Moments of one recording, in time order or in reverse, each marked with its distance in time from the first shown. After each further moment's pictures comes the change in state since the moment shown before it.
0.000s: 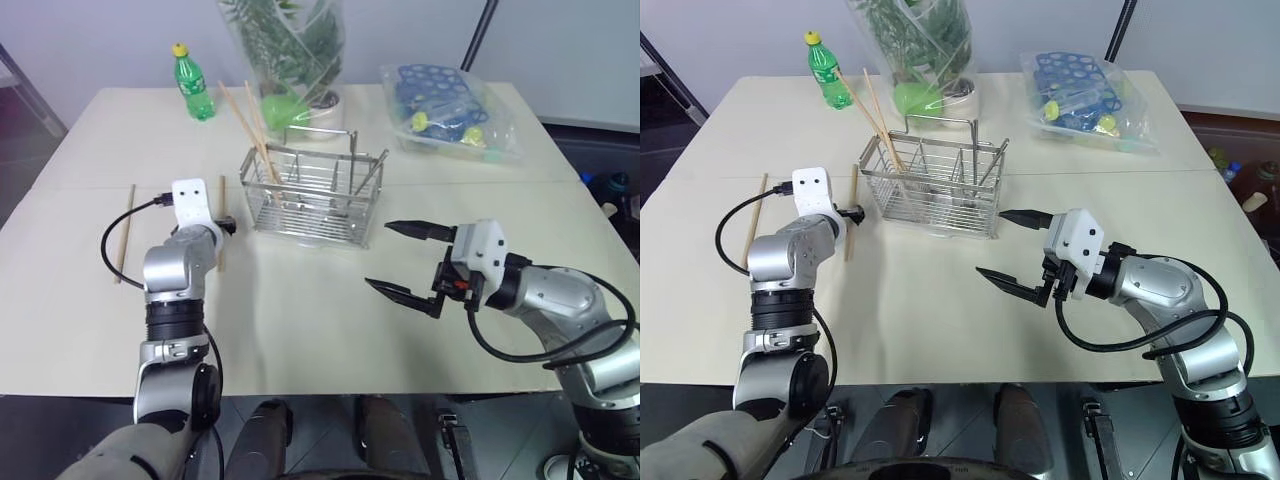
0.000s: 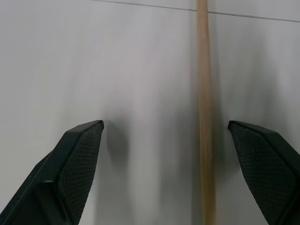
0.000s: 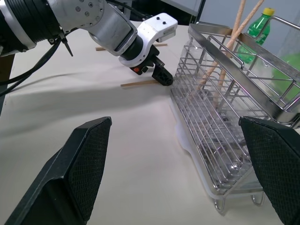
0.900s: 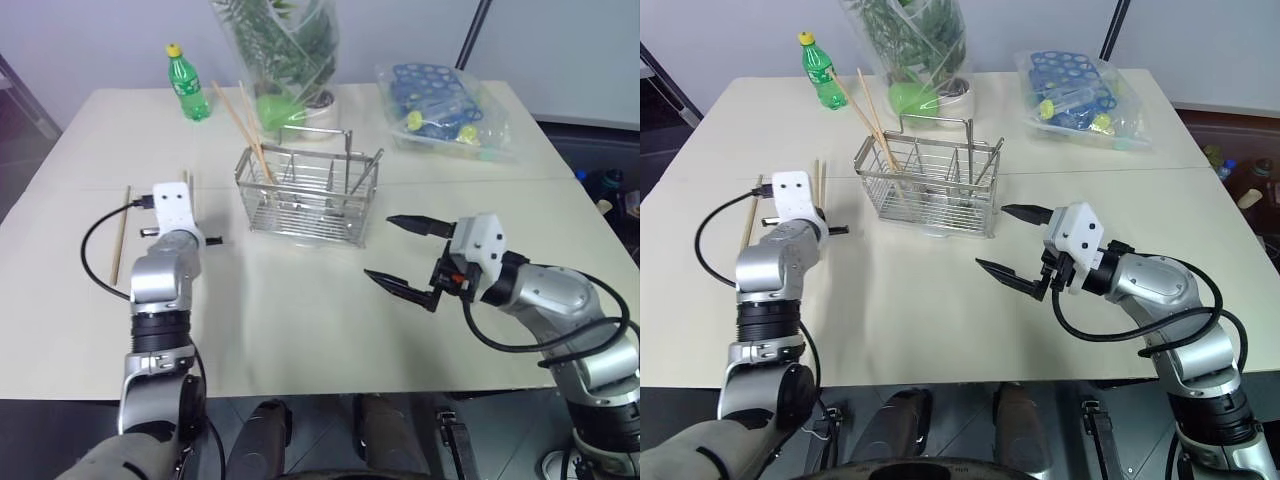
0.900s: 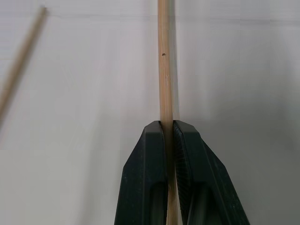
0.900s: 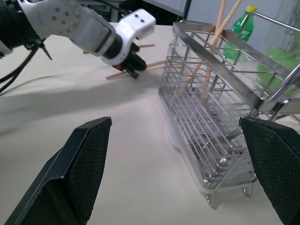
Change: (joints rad) left arm 0.064 0.137 -0.022 -0.010 0.050 -0.156 -0.066; right arm -0.038 0.027 0.004 0.010 0.002 0.026 -0.056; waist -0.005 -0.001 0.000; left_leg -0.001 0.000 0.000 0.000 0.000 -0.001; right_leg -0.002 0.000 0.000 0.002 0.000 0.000
